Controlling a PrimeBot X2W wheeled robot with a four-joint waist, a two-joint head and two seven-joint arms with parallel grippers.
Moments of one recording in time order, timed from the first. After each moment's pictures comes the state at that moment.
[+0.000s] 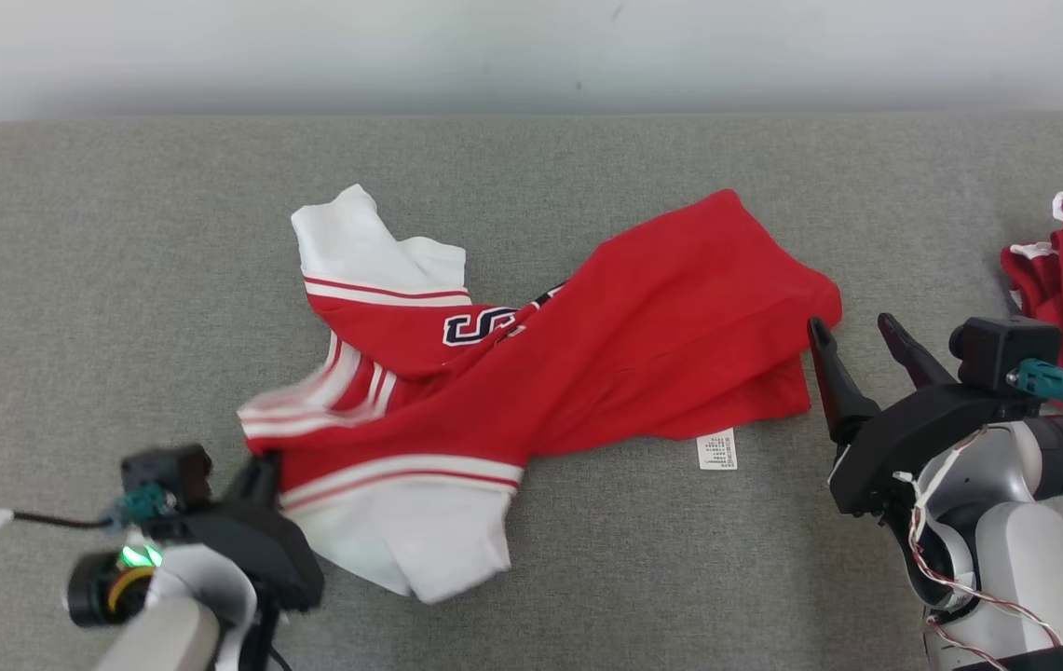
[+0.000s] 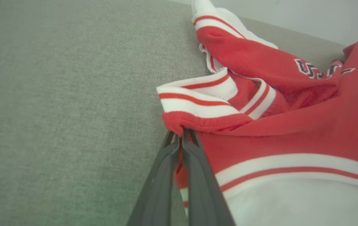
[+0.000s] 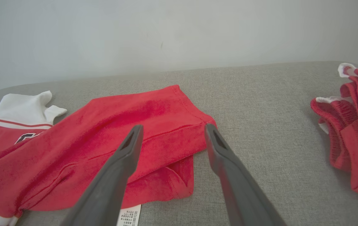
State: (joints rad) left arm -0.39 0.33 -0.47 0.41 -0.74 0.17 0.02; right arm -0.35 -0.08 -0.06 0.11 0.19 0.13 0.35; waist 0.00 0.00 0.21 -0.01
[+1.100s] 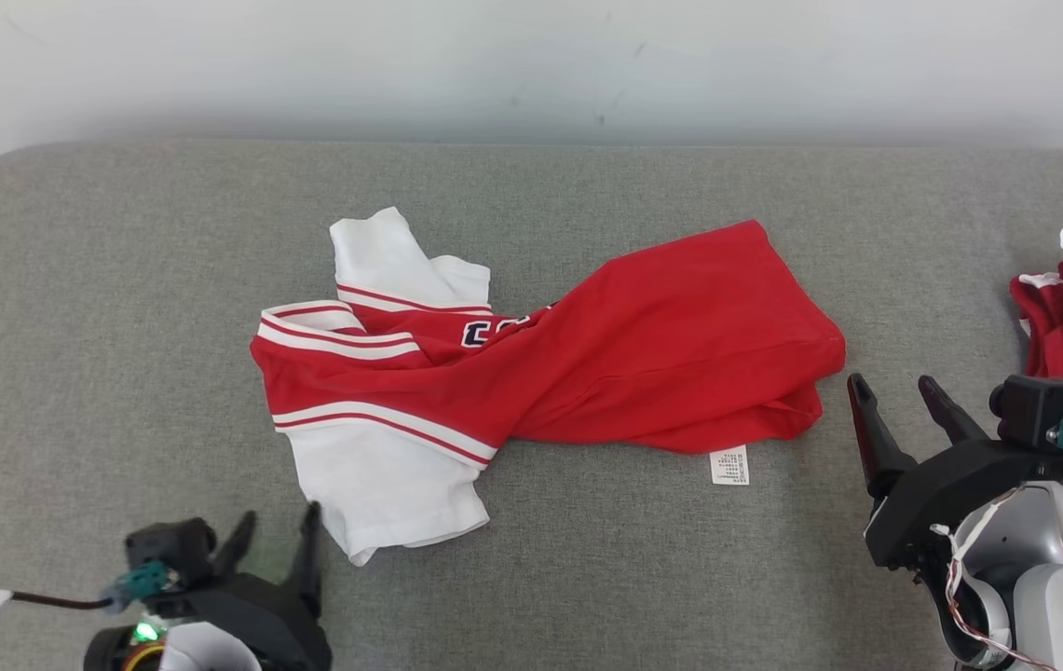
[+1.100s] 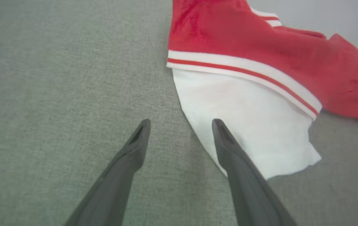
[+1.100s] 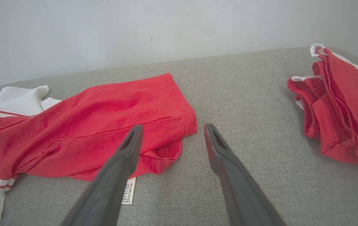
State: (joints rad) left arm -0.27 0.35 -0.47 0.35 -0.79 0.16 -0.04; right arm -0.22 -0.05 -0.14 0.00 0.18 0.13 0.41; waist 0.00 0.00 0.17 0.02
